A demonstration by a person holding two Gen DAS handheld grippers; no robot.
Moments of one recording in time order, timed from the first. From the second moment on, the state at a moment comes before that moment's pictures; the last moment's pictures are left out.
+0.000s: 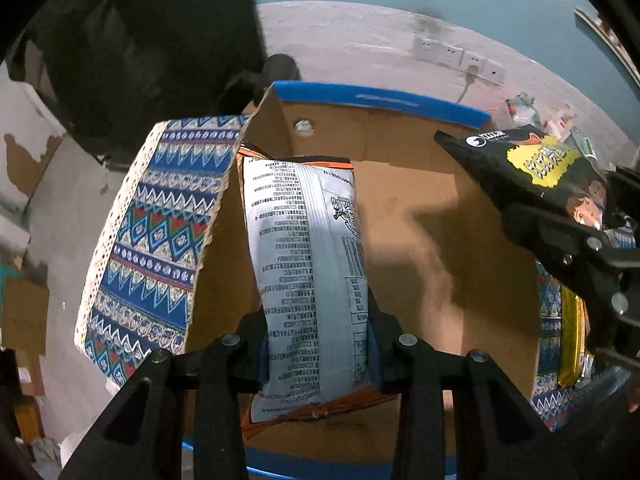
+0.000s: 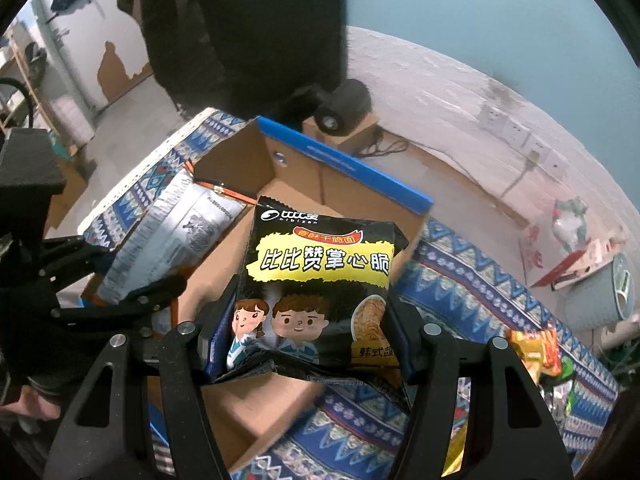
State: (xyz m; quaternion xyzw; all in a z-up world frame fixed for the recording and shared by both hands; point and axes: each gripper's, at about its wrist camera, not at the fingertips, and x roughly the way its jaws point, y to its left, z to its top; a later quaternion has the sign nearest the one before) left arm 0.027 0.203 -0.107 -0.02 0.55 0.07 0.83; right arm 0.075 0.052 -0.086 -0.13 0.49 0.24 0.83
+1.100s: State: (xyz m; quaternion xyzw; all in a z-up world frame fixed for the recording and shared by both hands) left arm 0.025 0.180 -0.094 0.01 0.55 0.09 0.83; right arm 0.081 0.030 -0.095 -0.11 0.50 0.24 0.83
